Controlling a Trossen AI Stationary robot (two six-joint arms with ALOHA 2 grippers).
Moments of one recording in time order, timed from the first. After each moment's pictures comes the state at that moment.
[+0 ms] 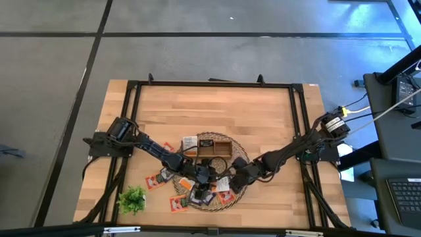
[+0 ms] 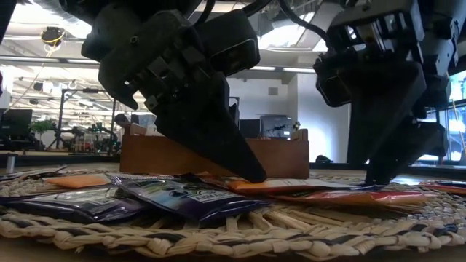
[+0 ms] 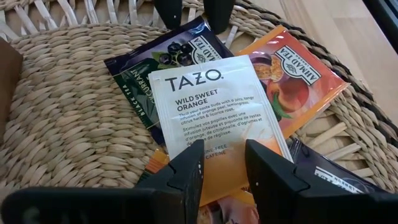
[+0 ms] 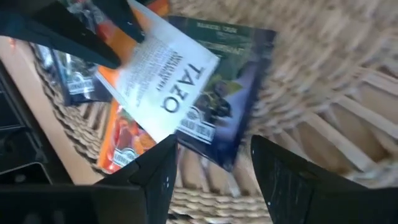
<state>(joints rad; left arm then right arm) -0.36 2.00 1.05 0.20 -0.10 -0.26 0.47 1.75 0.89 -0.13 0.04 1.31</state>
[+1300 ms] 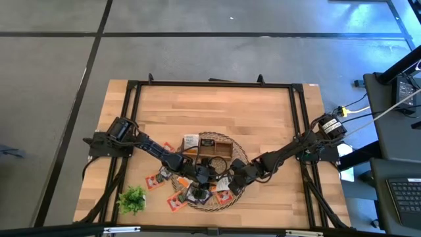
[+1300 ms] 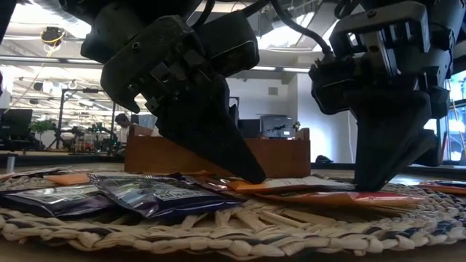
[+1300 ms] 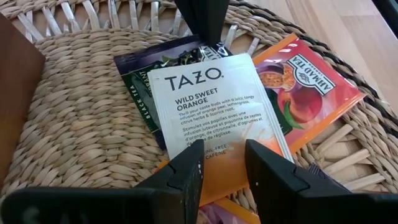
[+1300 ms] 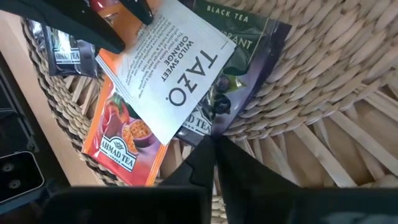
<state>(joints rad) -0.36 2.00 1.05 0.20 -0.11 -0.26 0.46 1.79 0.89 -0.09 0.00 1.24</state>
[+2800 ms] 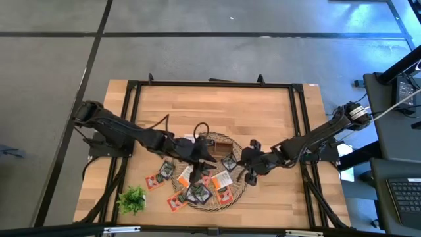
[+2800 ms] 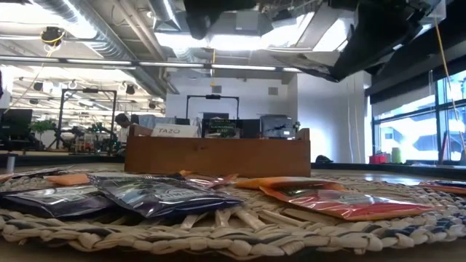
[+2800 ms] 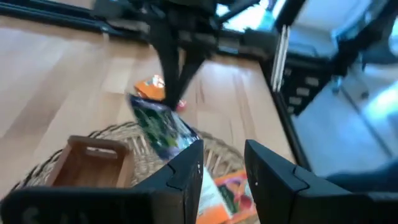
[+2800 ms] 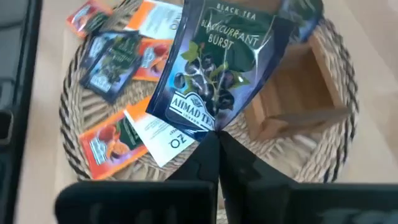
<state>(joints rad) -0.27 1.52 1.05 0.03 -0.10 -0.35 0.47 1.40 0.89 -0.36 0.35 0.58</state>
